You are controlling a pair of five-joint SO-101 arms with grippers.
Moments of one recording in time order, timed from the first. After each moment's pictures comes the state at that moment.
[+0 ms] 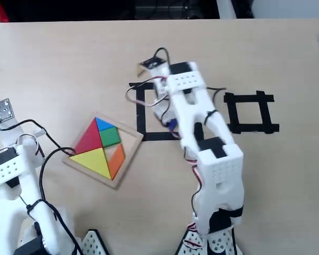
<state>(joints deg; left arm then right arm) -35.5 -33.8 61.1 46.2 -5.1 -16.3 32.5 -14.8 84.2 16.7</state>
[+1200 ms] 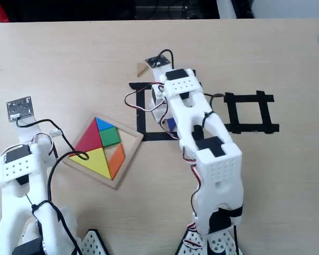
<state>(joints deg) -28.0 -33.8 63.0 46.2 -5.1 -16.4 33.7 -10.0 73.0 5.8</state>
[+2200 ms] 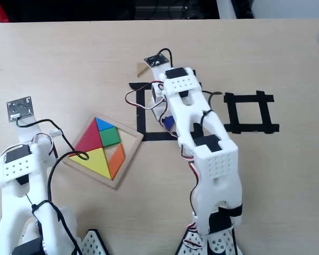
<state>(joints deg) -28.0 -33.8 63.0 46.2 -5.1 -16.1 39.0 -15.3 73.2 8.0</state>
